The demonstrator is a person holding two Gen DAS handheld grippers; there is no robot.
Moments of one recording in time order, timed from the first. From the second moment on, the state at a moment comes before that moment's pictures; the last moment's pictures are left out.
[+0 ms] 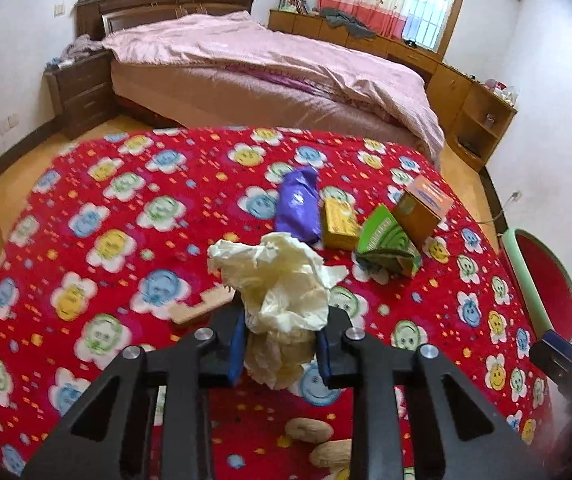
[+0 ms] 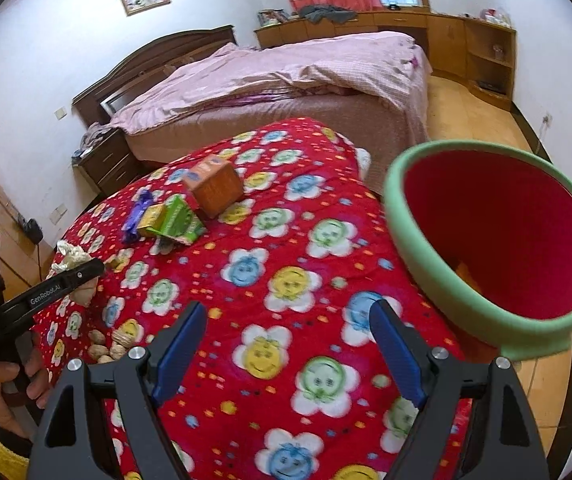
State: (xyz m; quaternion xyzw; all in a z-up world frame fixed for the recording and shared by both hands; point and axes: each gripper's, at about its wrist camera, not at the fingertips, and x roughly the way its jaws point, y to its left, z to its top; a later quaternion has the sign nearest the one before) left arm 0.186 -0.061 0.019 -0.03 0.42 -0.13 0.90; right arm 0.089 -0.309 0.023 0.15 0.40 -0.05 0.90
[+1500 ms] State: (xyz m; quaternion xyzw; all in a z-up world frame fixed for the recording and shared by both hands) left arm 0.208 0.012 0.000 -0.11 0.41 -0.06 0.90; right arm 0.248 -0.199 -0.018 0.06 0.44 -0.07 0.89
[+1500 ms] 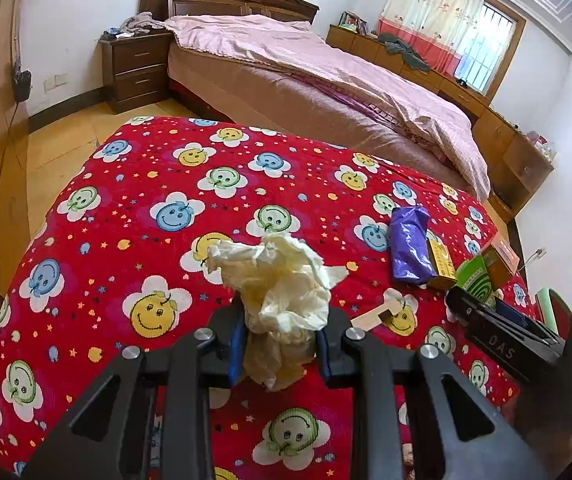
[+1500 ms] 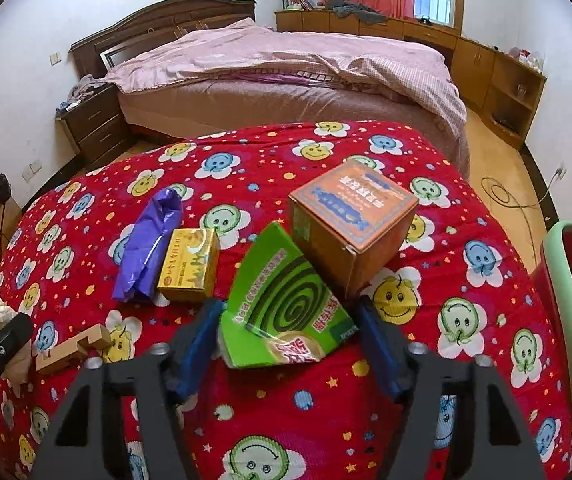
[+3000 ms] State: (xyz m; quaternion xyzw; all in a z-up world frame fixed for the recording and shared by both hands) left arm 0.169 -0.057 0.039 -0.04 0.39 -0.13 0.91; right arm 0.087 -0.334 0.049 0.18 0.35 -0.12 0.91
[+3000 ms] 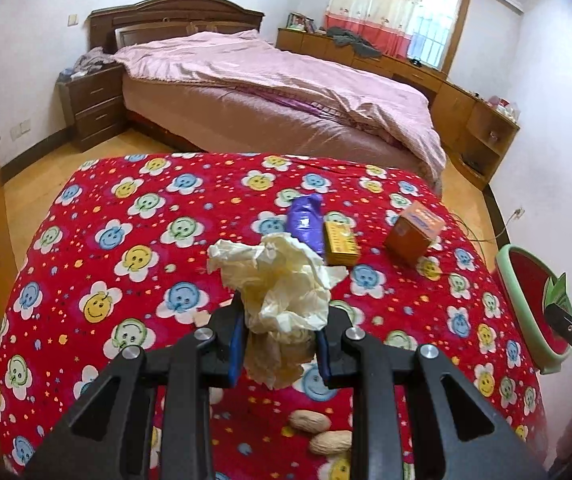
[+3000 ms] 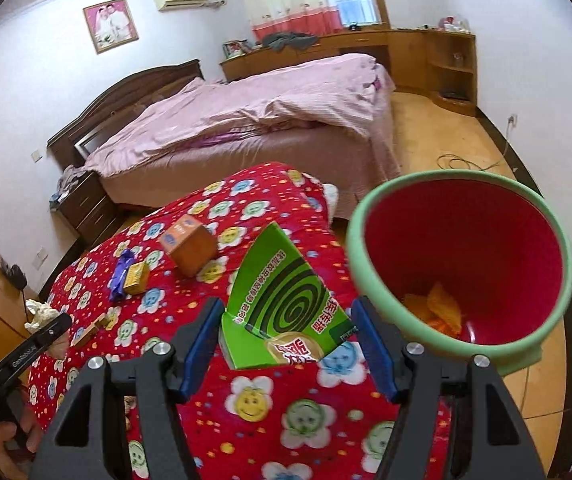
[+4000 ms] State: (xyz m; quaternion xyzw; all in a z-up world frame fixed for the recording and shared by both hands) left arm 0.131 -0.226 0.064 0.07 0.38 -0.25 0.89; right arm 0.032 -0.442 0.041 0.25 0.32 -0.18 0.90
